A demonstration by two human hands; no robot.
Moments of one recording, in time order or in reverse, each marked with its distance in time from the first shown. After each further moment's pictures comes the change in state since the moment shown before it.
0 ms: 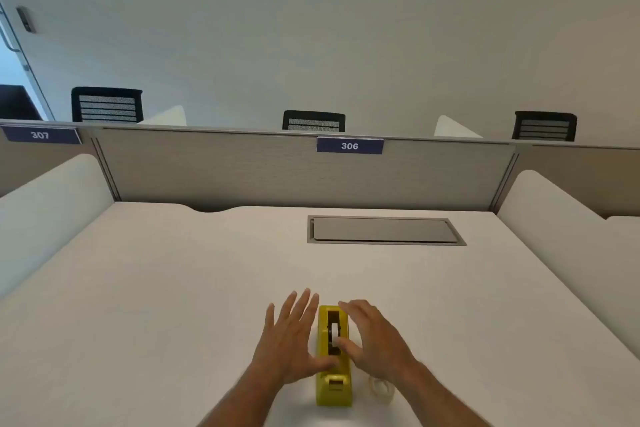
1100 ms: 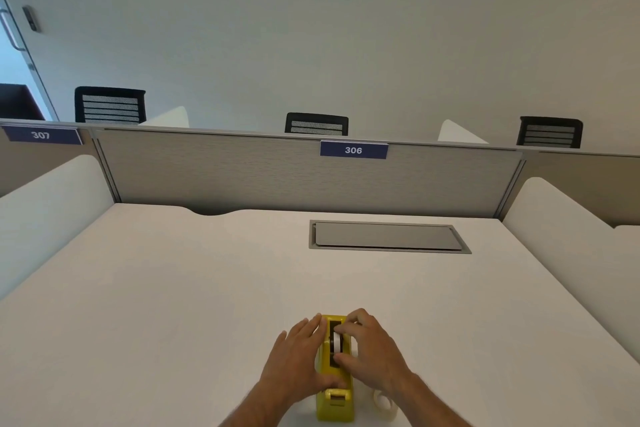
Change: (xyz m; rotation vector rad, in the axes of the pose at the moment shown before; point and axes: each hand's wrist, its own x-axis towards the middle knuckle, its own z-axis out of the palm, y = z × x) left_hand 0.006 0.004 0.017 -0.144 -0.042 0.031; right_hand 0.014 -0.004 0.009 0.072 -0.006 0.030
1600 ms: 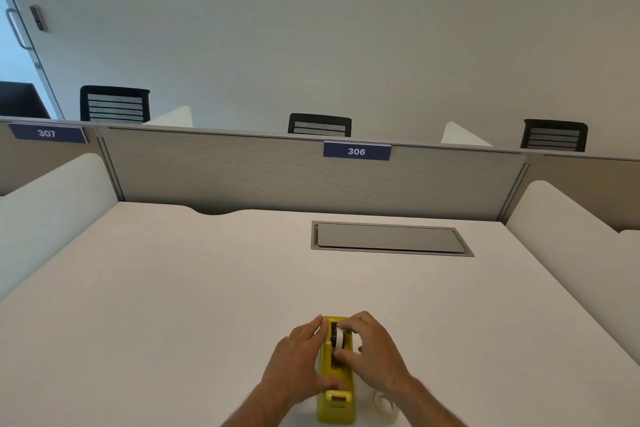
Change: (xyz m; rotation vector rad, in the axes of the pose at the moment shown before) left_hand -0.005 0.004 -0.004 -0.056 0.013 0.001; right_hand 0.001 0.004 0.006 0.153 0.053 0.061
